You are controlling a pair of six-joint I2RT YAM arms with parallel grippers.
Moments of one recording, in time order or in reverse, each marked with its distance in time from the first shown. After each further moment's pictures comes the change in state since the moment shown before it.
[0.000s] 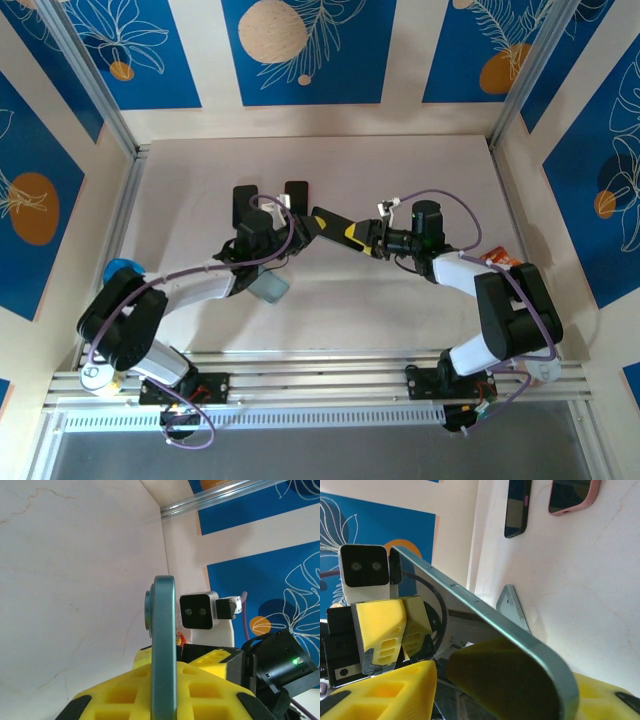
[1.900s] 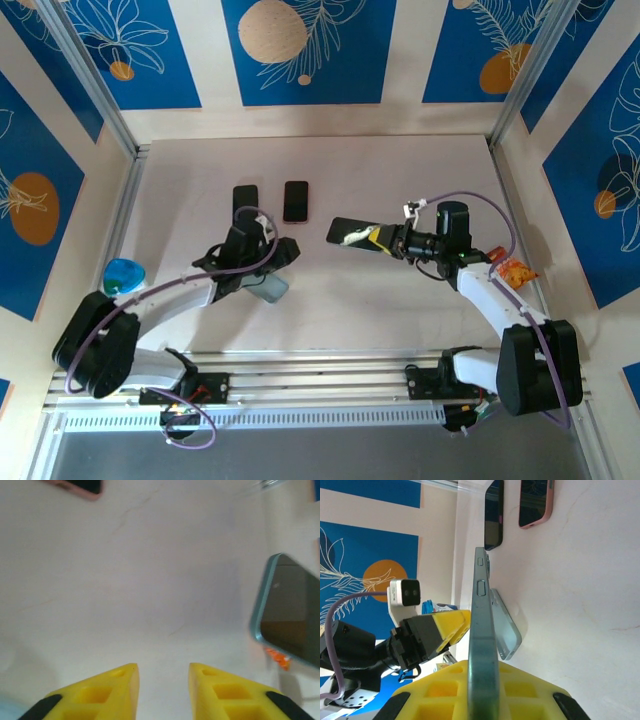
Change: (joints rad) left arm 0.064 -0.189 -0.060 -0.549 -0.089 0.286; right arm -0.119 -0.303 0.015 -0.476 0.058 -0.137
